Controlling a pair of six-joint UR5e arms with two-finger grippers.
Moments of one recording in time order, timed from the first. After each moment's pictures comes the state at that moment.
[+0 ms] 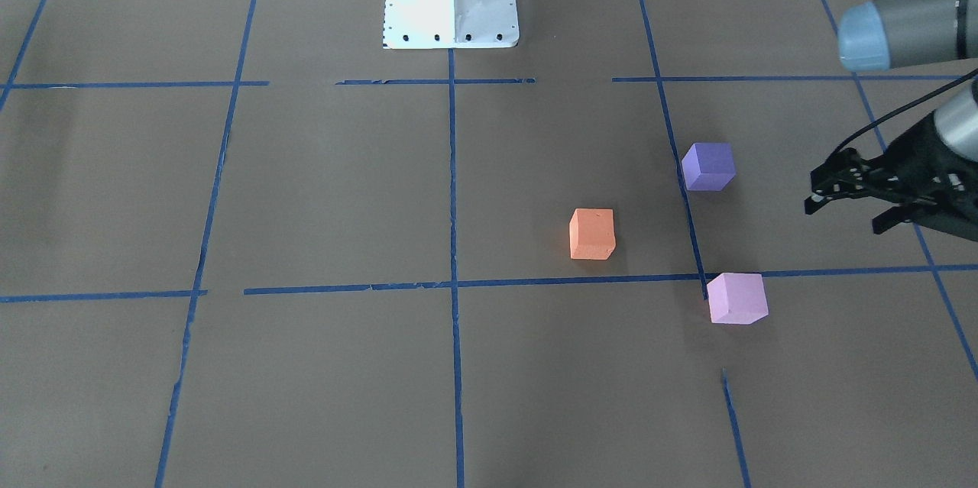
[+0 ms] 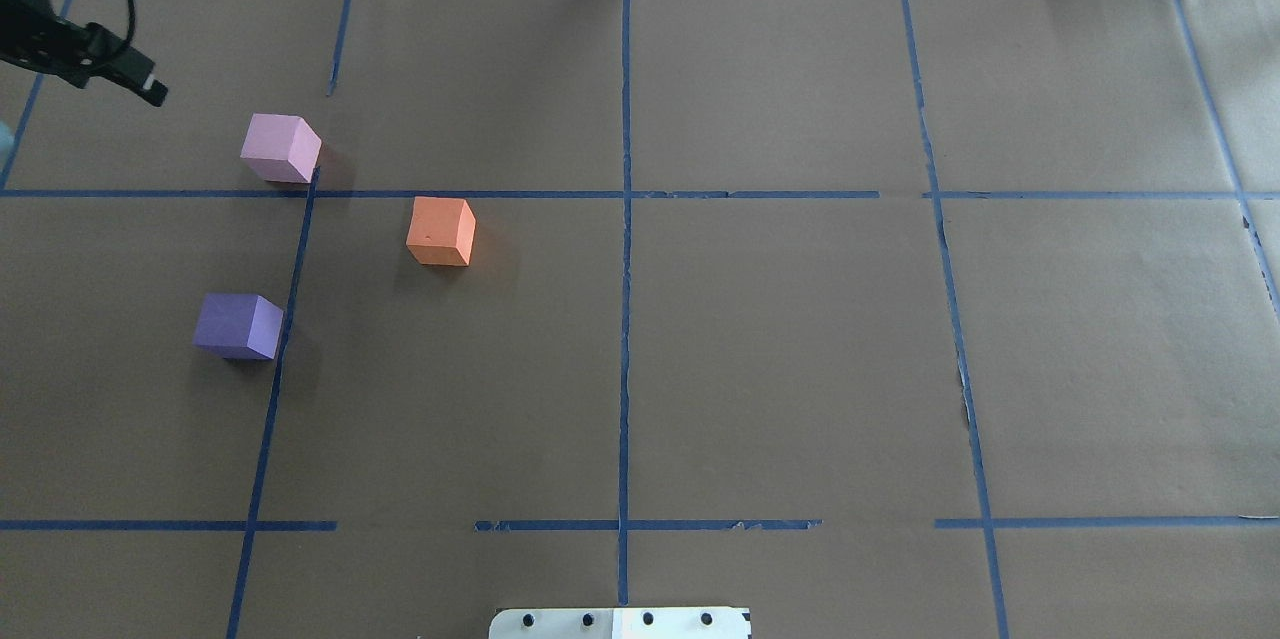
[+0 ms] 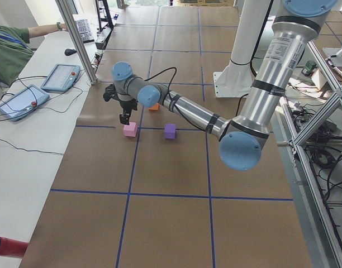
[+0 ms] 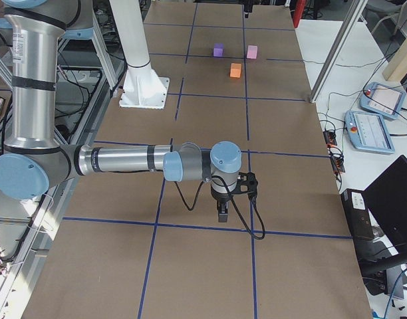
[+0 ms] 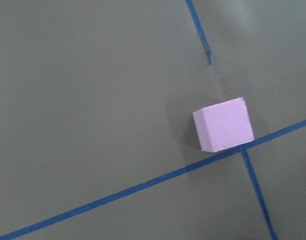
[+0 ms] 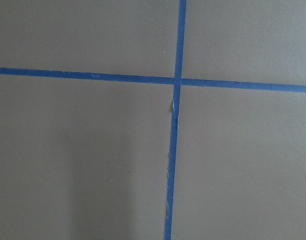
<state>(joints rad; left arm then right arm) -1.14 -1.96 -1.68 -1.65 -2.33 -0.44 1.53 -1.68 1.76 -1.56 2.34 0.04</state>
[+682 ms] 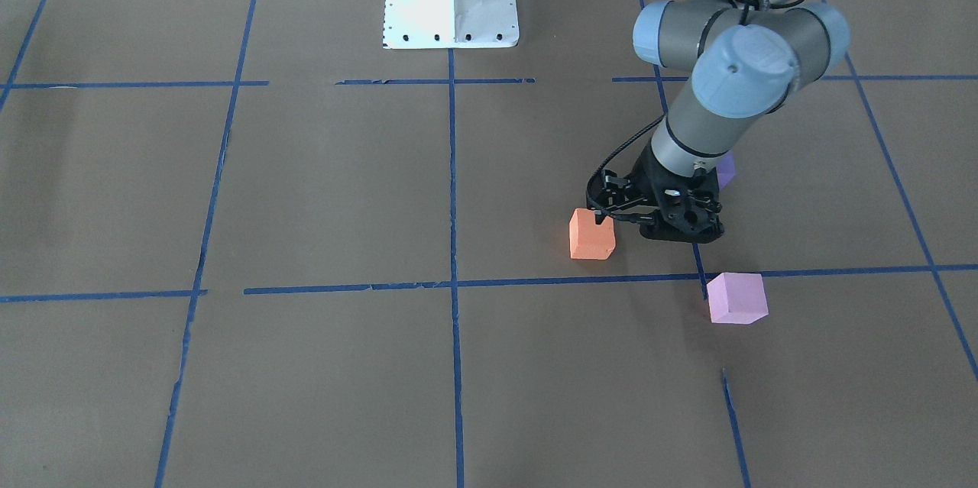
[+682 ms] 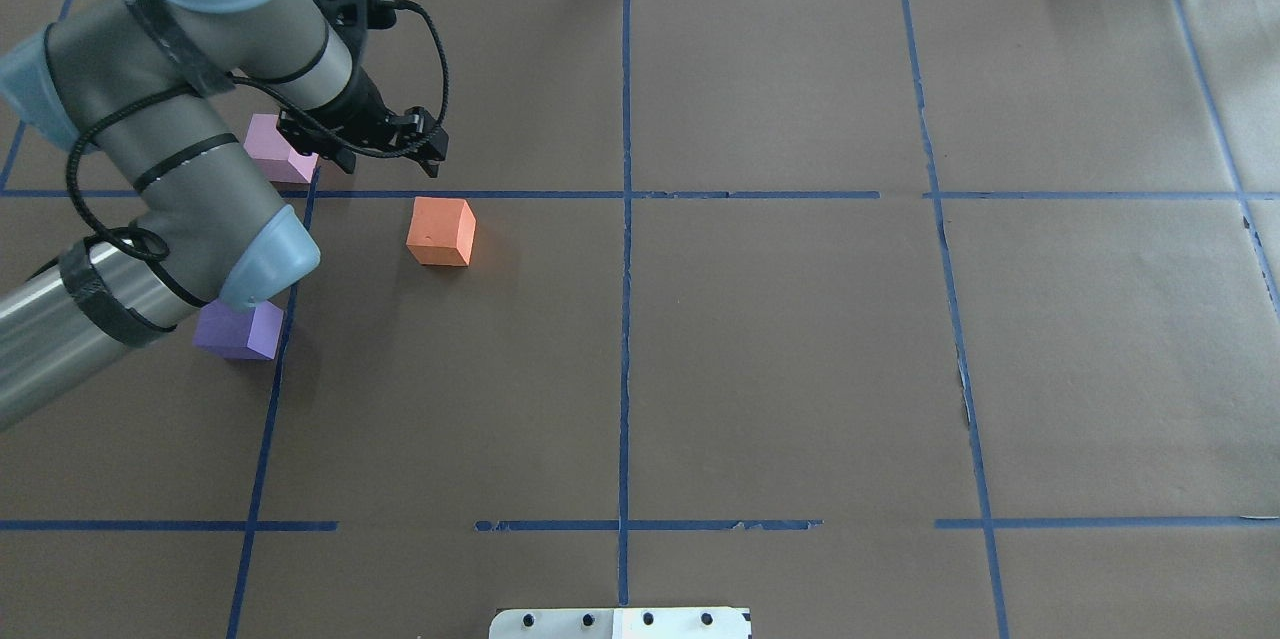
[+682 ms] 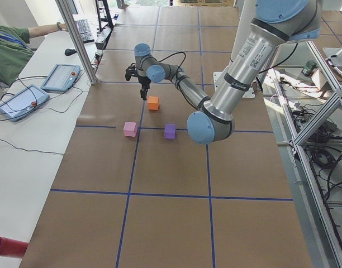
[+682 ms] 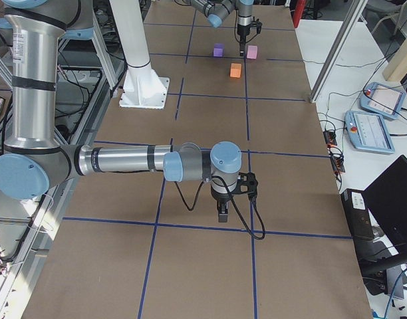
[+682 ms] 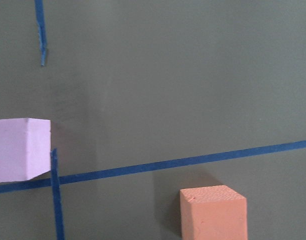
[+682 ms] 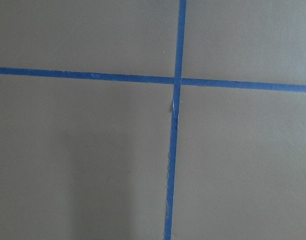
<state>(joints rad) -0.82 -2.18 -1.60 -1.66 -2.10 -0.91 1.53 -1.68 1.76 -1.56 2.34 0.04</state>
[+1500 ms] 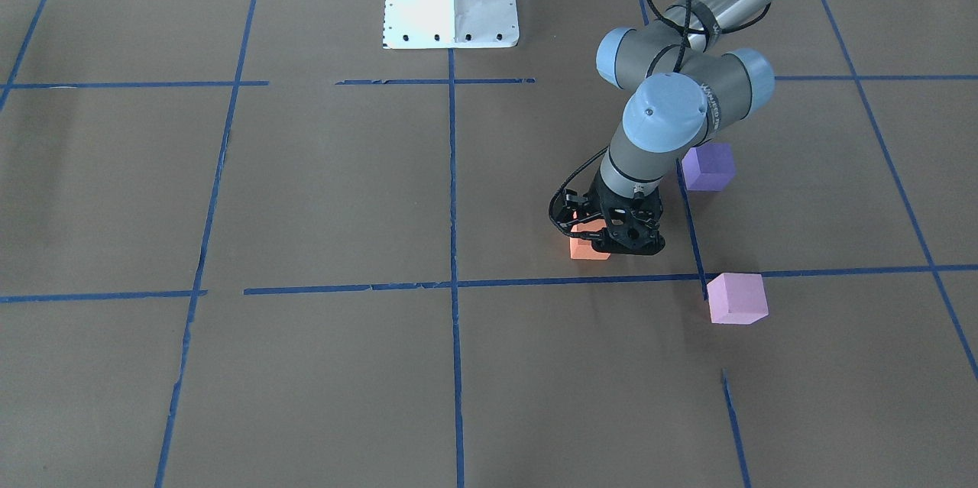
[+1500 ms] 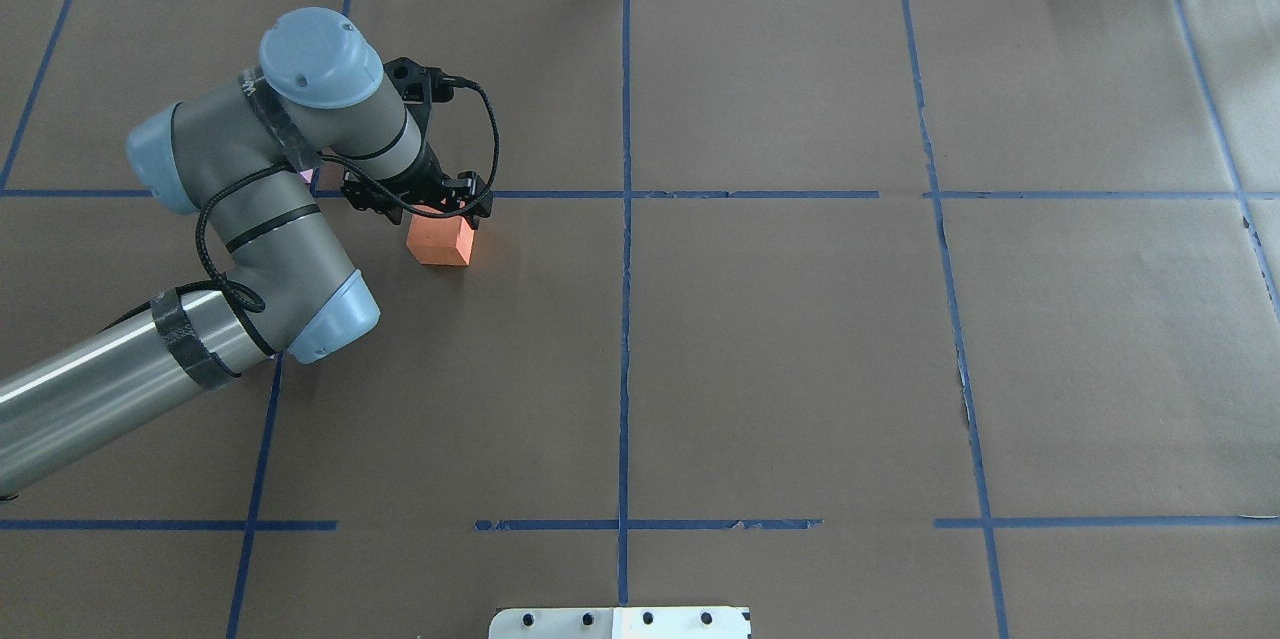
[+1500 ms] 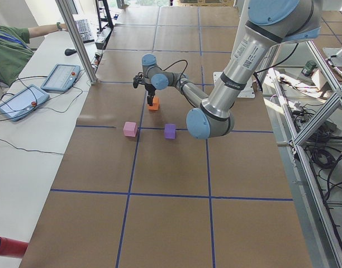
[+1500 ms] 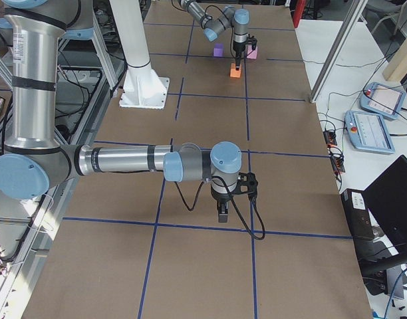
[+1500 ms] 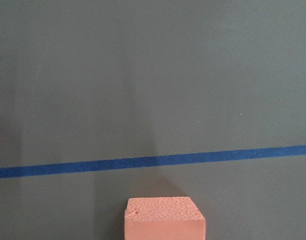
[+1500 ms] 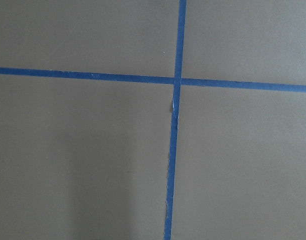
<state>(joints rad) -0.72 -2.19 -1.46 -1.76 -2.04 -0.96 1.53 -1.68 1.76 -1.56 2.34 0.04</state>
